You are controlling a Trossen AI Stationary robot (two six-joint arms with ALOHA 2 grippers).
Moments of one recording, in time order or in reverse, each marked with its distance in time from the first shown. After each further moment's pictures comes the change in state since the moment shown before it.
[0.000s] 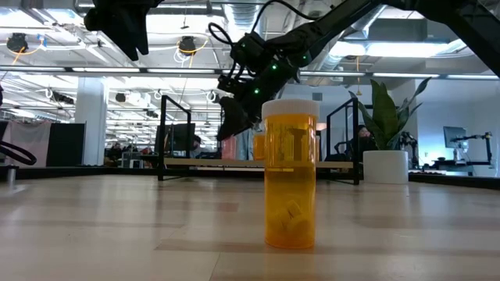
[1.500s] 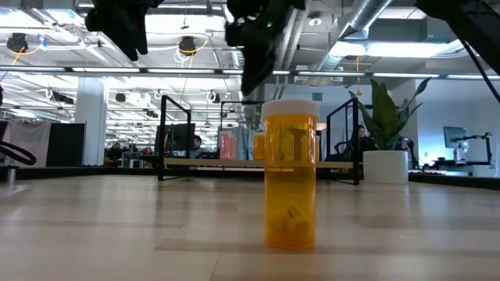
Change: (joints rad) left arm -0.001 0.000 0.000 0.003 0.023 0.025; right arm 0.064 0.000 0.558 -0.916 -0.049 -0.023
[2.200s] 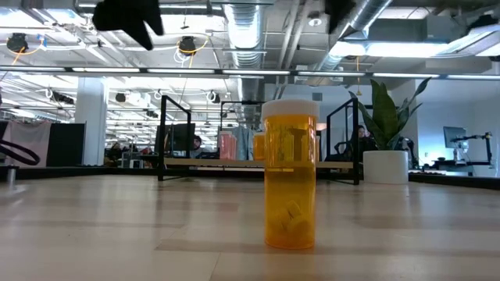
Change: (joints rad) left arm -0.144 0.064 0.001 0.198 0.088 -0.113; right arm 0.165 -0.477 -0.251 -0.348 0.013 0.217
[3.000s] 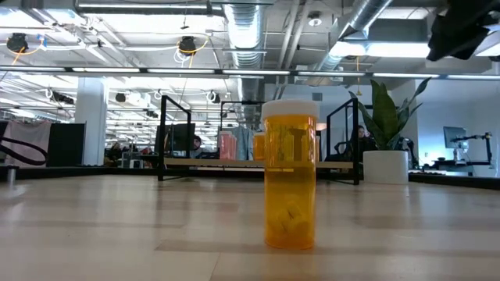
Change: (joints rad) left arm -0.581 0.400 0.000 0.125 0.297 -1.162; right arm 0.636 -0.650 -1.078 0.772 0.278 0.823
